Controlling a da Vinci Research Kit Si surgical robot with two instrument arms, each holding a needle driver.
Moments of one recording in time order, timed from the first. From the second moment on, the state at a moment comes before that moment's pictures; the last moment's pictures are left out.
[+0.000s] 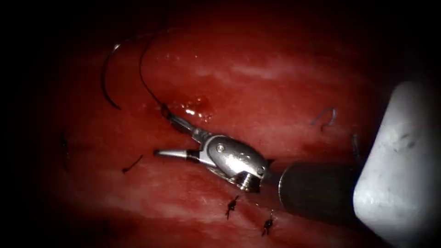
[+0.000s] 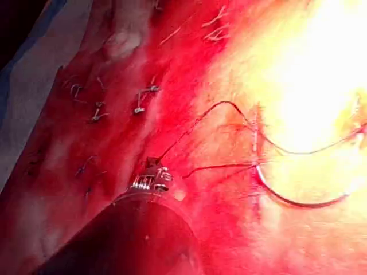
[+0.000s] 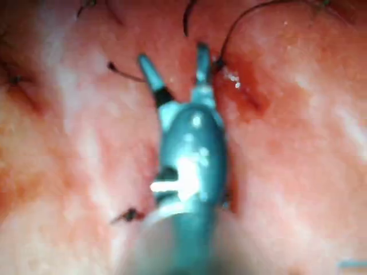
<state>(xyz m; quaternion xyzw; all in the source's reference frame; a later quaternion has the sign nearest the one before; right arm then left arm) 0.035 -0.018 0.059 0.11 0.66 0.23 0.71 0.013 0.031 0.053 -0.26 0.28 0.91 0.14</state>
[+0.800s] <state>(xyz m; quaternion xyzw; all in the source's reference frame) 0.036 -0.010 0.061 0.18 0.59 0.28 0.73 0.016 0.026 0.035 -0.32 0.30 0.88 0.16</state>
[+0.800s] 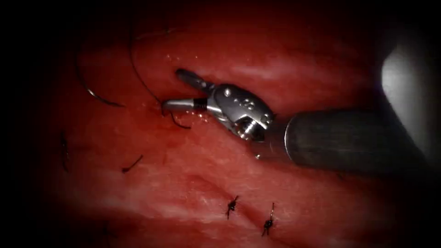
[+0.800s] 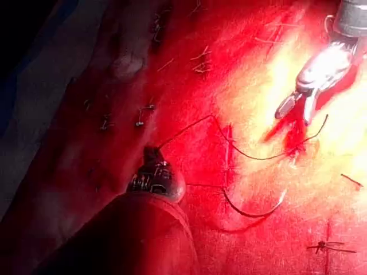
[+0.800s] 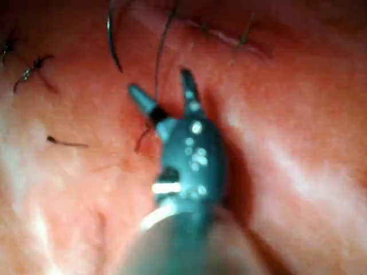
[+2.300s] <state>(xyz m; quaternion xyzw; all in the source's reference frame) 0.044 -0.011 0.066 0.22 0.58 0.25 0.75 0.011 0.025 0.025 -0.38 0.31 0.85 0.17</state>
